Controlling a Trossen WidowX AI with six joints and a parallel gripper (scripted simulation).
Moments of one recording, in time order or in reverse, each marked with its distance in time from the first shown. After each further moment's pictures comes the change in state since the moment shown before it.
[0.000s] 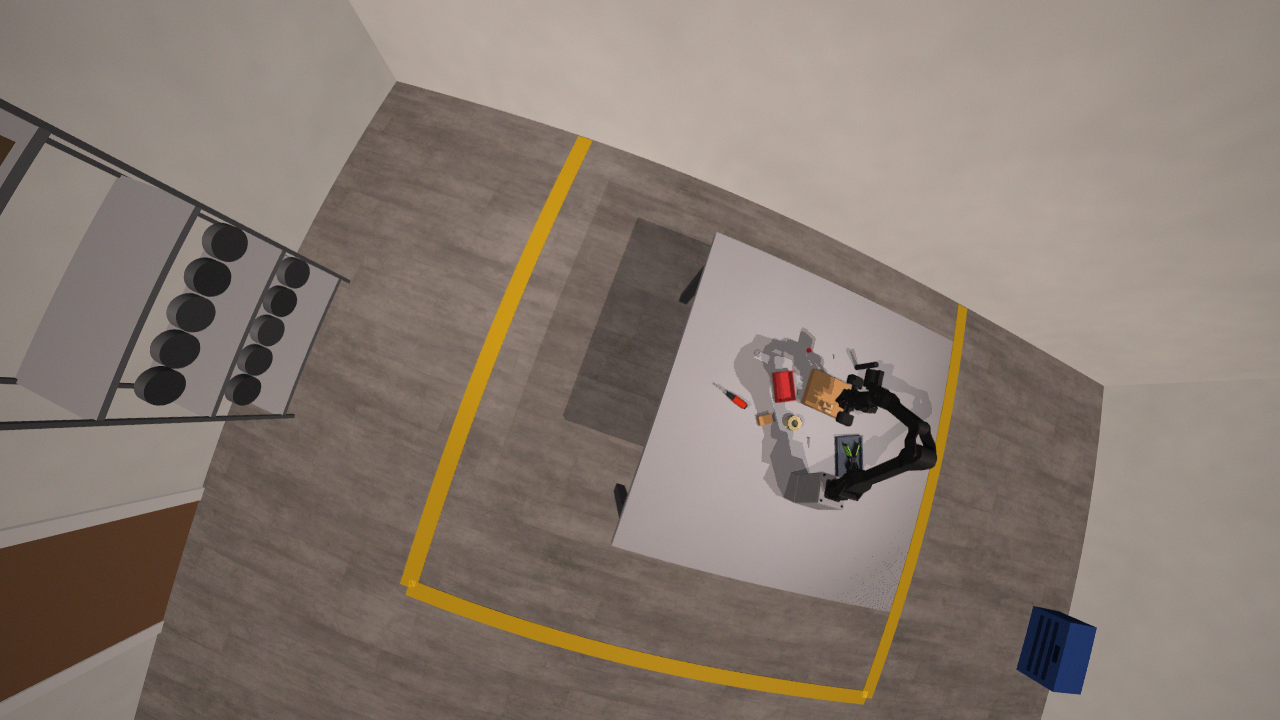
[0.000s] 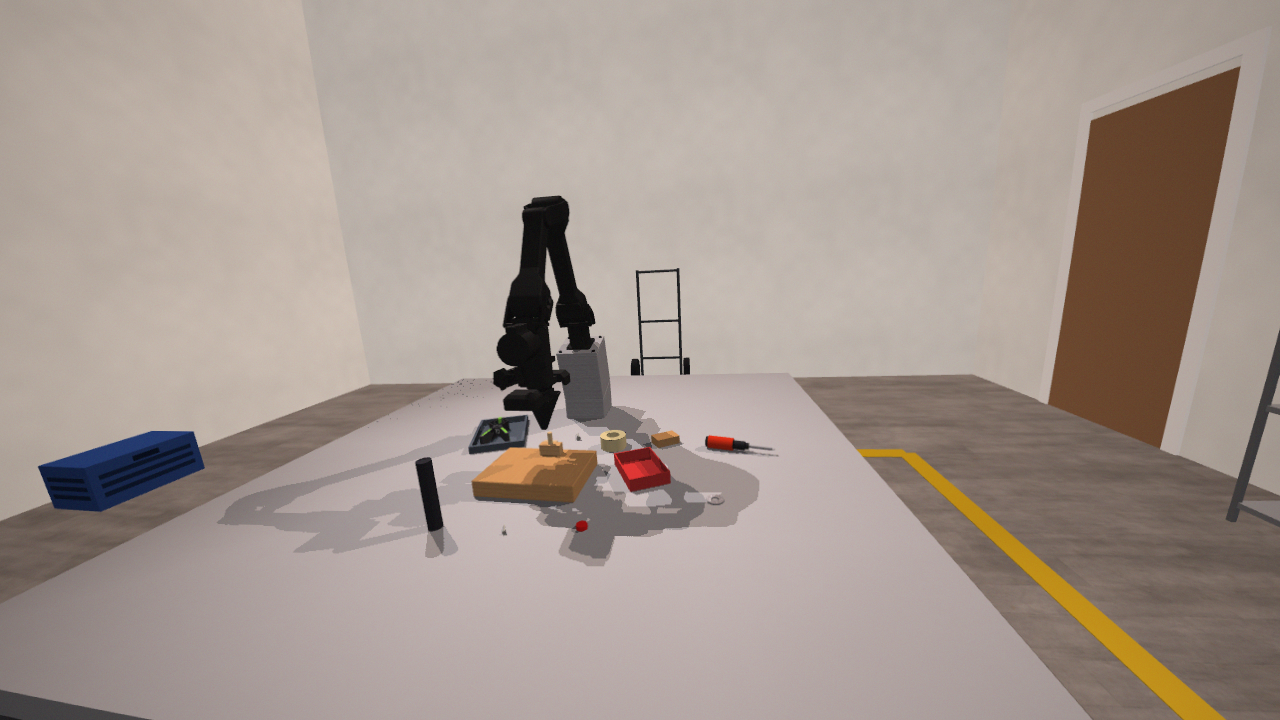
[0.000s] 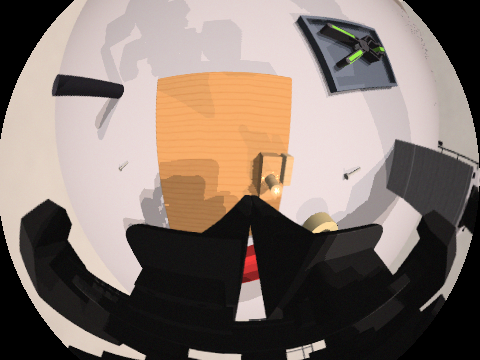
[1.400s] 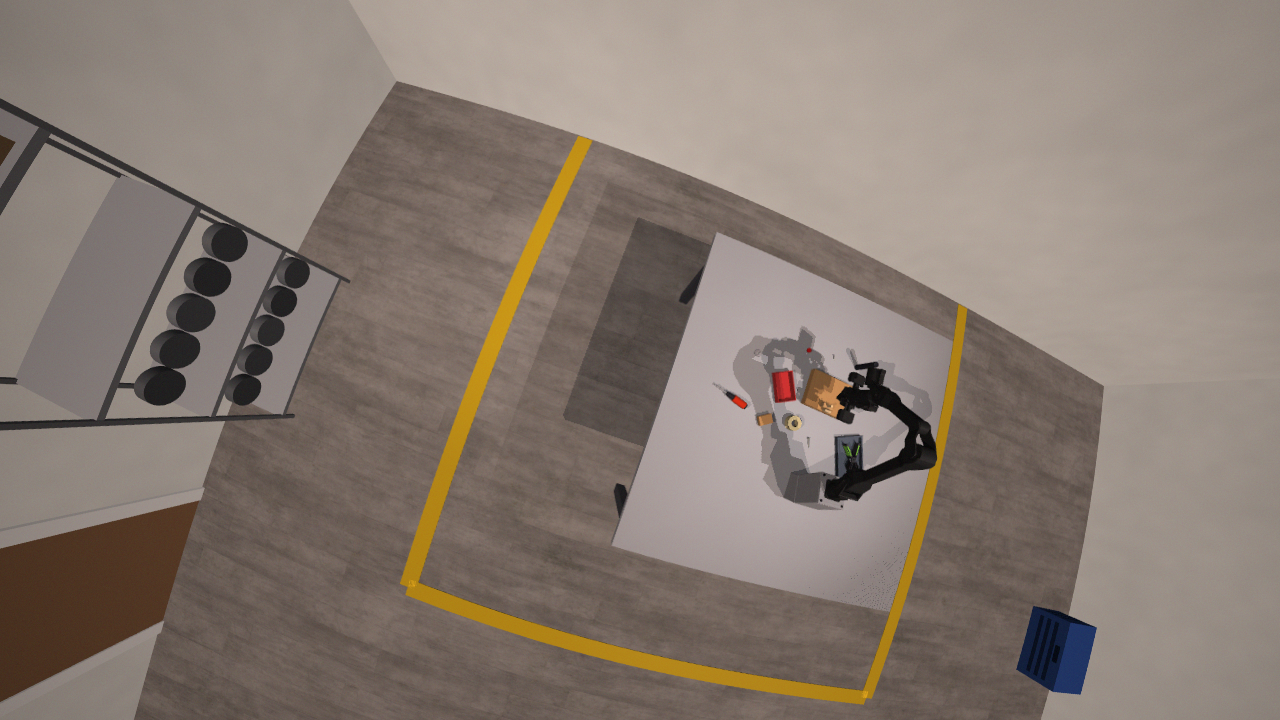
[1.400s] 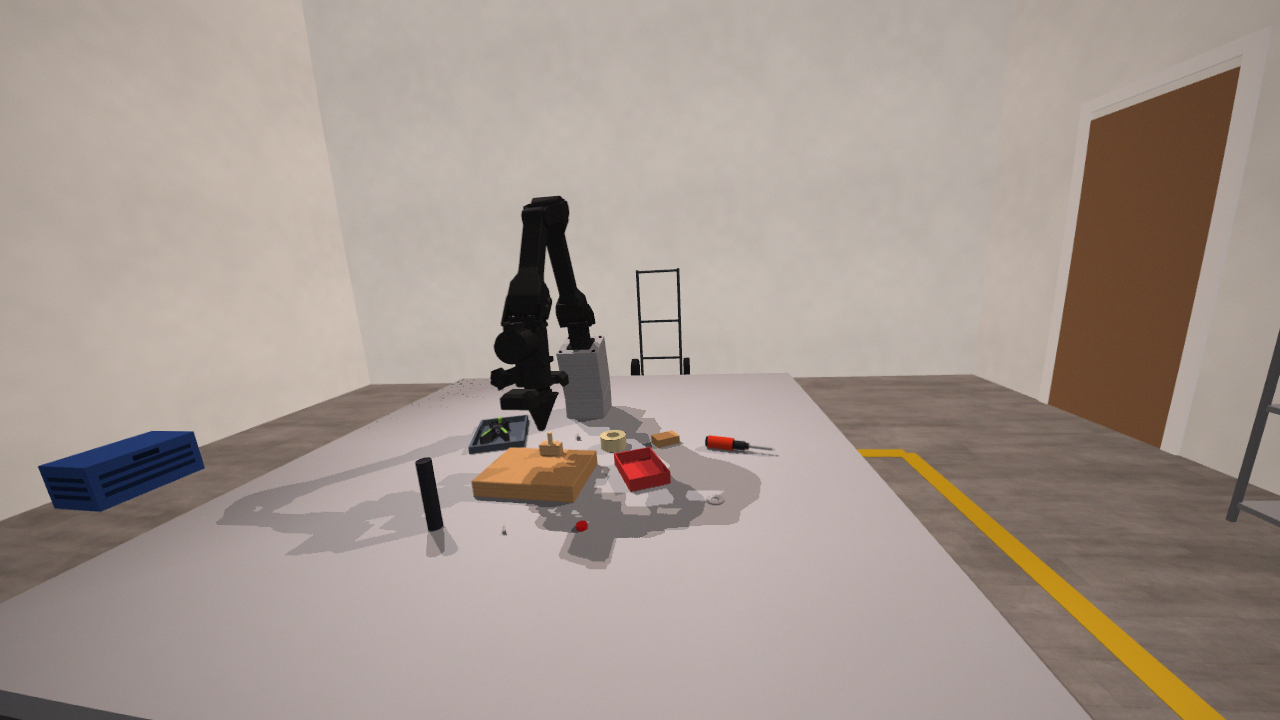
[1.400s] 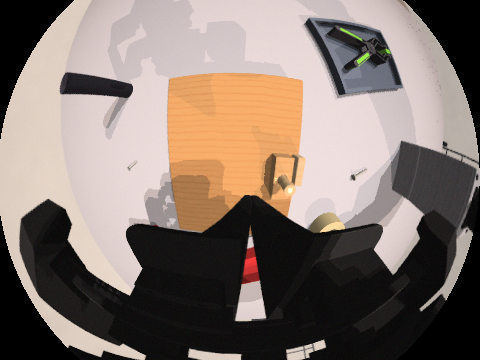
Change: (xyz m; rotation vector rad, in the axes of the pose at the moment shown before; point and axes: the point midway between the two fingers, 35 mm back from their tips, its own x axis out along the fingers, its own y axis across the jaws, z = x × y) arm -0.002 0.010 0.001 0.004 0.001 0.031
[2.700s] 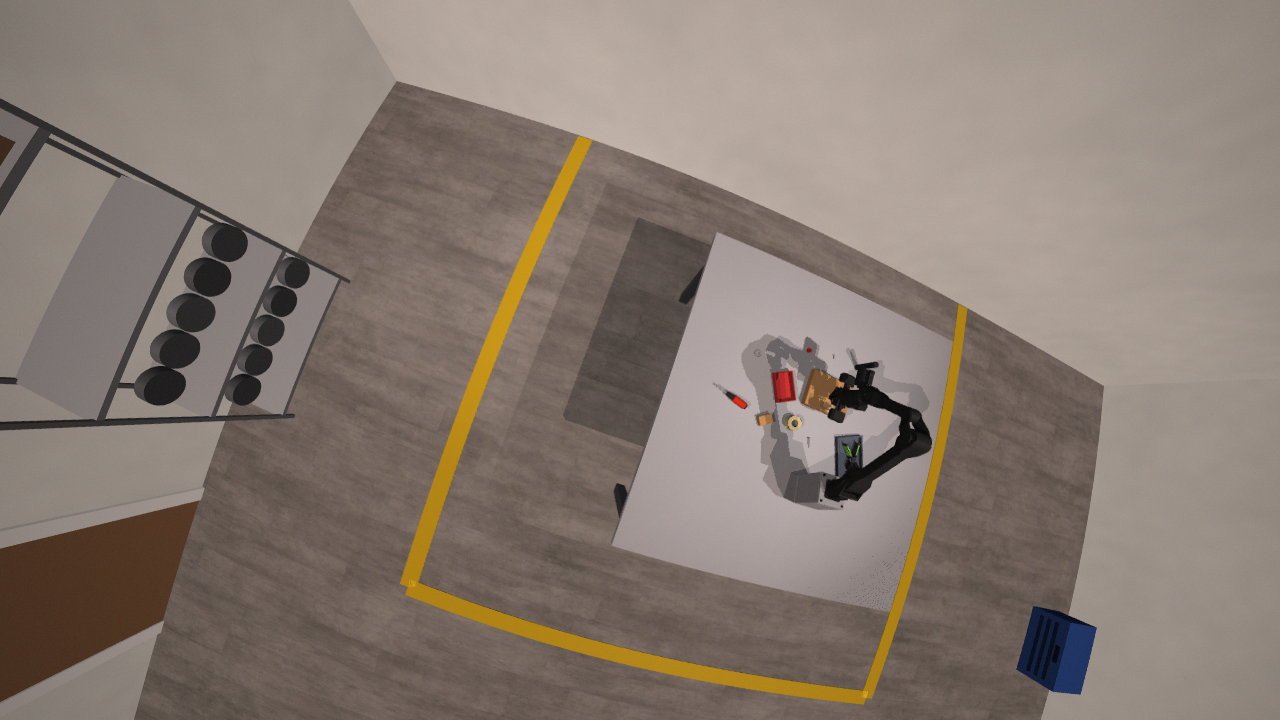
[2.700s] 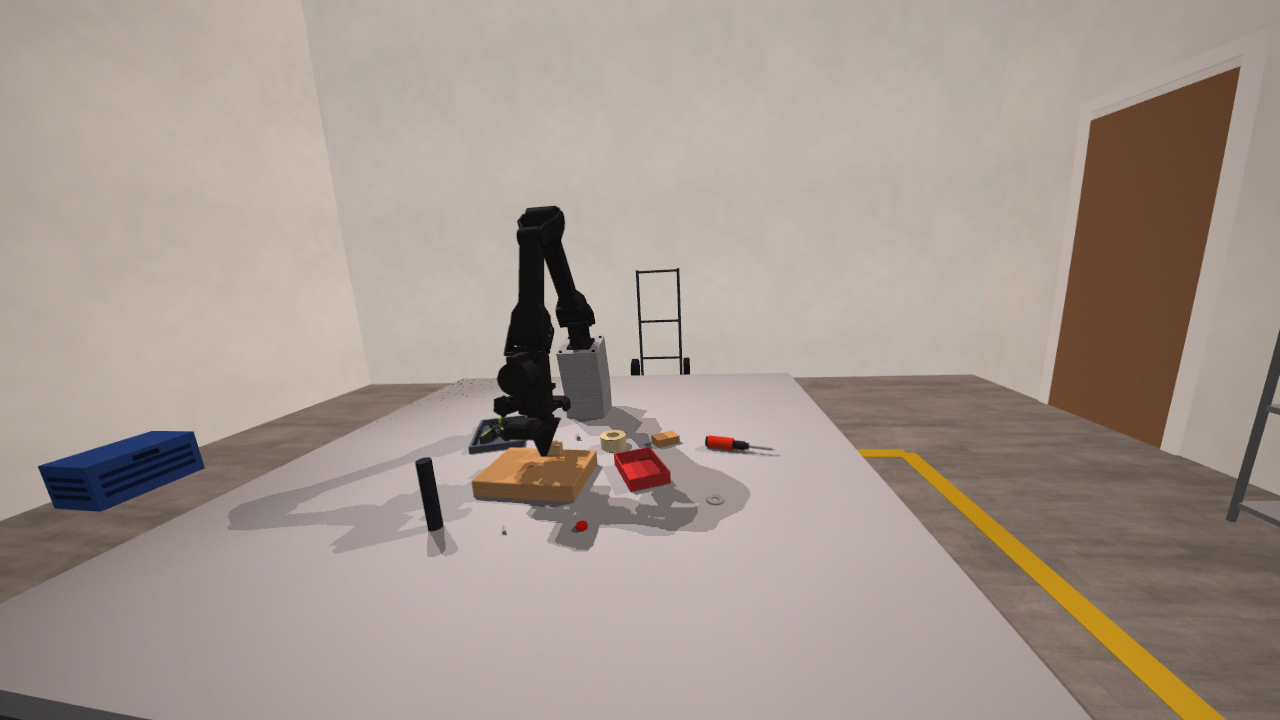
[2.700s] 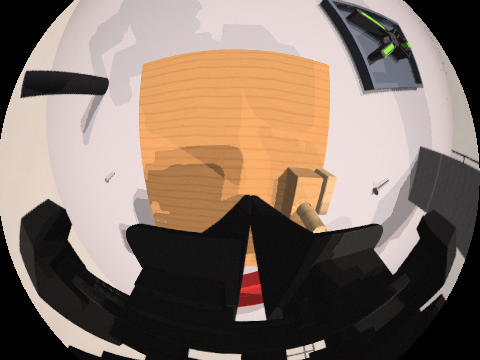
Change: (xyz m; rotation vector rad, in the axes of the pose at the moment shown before) arm 0.054 0.001 0.000 0.001 -0.001 -0.002
